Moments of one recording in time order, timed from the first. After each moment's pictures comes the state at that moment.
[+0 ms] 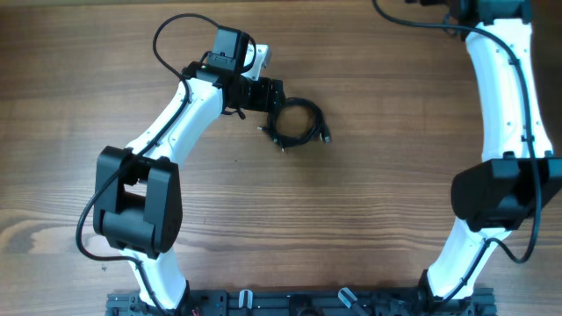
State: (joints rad) left arm -0.30 1.96 1.48 -0.61 0.30 -0.13; right arm -0.01 2.06 2.16 -0.75 0.09 -0.12
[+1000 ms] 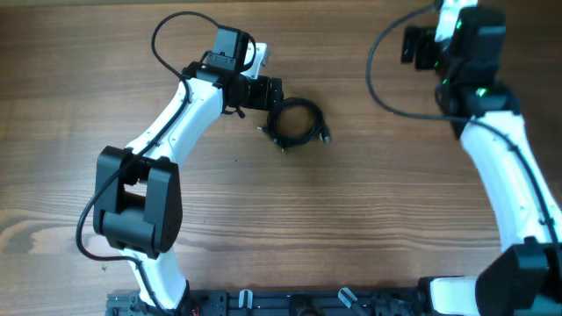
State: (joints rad) left arm -0.30 1.96 1.48 -0.60 0.25 -0.13; right arm 0.04 1.53 1.22 -0.16 0.13 -0.11
